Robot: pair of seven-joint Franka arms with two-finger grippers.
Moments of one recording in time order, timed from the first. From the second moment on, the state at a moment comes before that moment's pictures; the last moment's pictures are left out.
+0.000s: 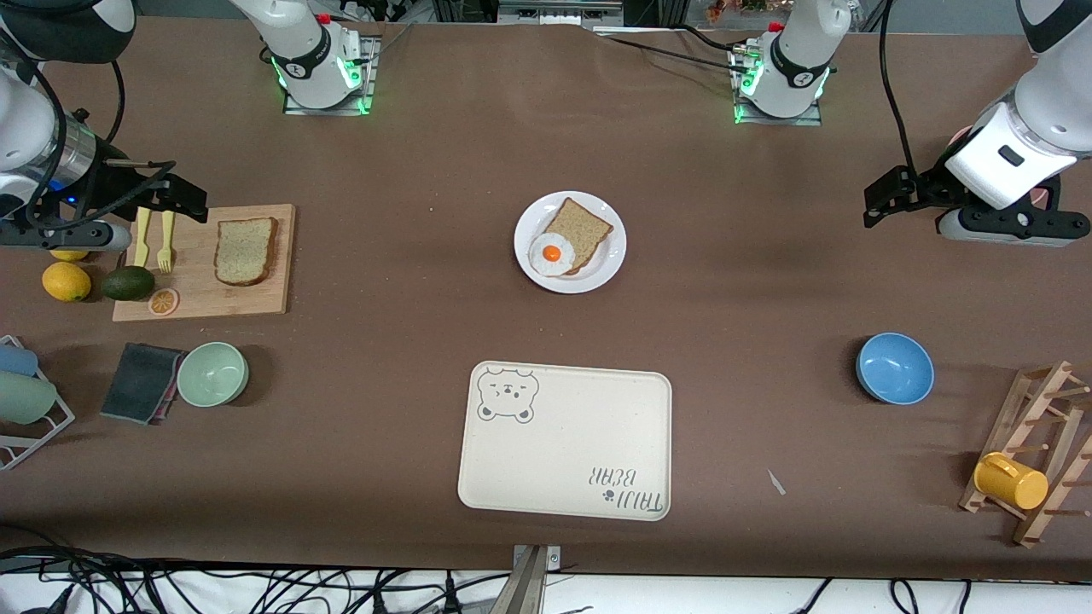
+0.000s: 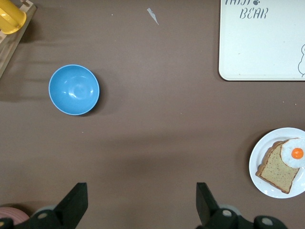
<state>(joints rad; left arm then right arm) -0.09 -0.02 -0.01 -1.70 -0.04 1.67 -0.05 -0.06 0.03 0.14 -1.68 -0.03 1.60 0.09</state>
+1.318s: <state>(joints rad) -0.09 -0.02 -0.01 -1.70 -0.04 1.67 -0.05 -0.02 0.13 0.15 -1.68 -0.06 1.59 0.08</state>
